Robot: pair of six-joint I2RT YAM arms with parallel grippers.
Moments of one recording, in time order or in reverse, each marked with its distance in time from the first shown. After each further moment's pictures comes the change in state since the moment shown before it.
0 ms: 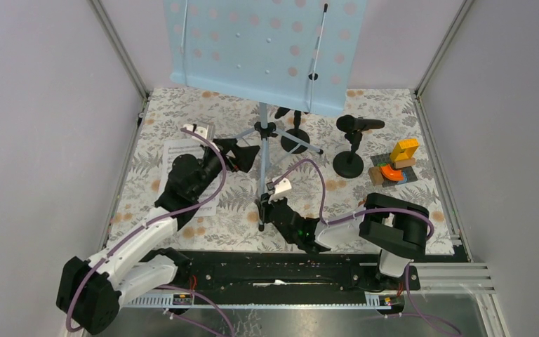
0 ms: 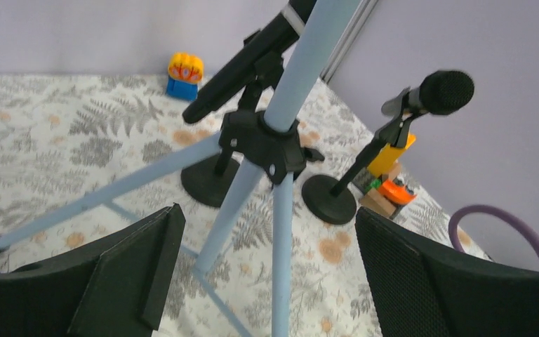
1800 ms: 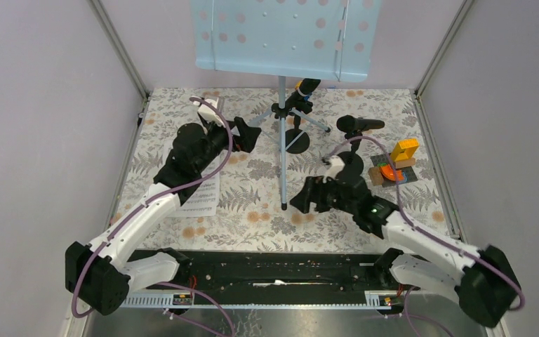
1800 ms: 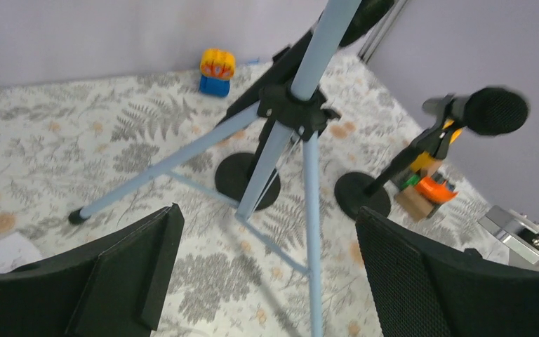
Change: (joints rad) left arm 0.032 0.176 0.320 -0.228 -0.009 0.082; right arm -0.582 -0.804 -0.133 -0.841 -0.846 0.157
